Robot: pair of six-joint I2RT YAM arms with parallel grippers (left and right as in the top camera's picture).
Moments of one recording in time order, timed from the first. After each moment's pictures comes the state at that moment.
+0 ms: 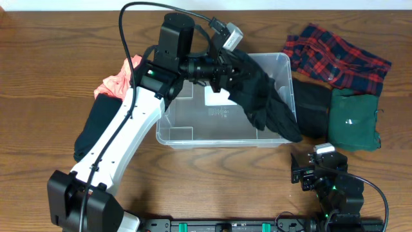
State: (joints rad) left arm -0.42 1.63 1.44 -0.28 1.01 -0.09; right arm 0.00 0.01 0.16 -0.64 -0.09 -0.17
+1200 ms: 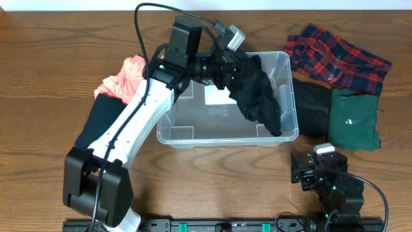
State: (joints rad) left arm -0.42 1.75 1.44 -0.32 0.94 -0.08; right arm 0.00 0.01 0.16 -0.64 -0.09 -0.17
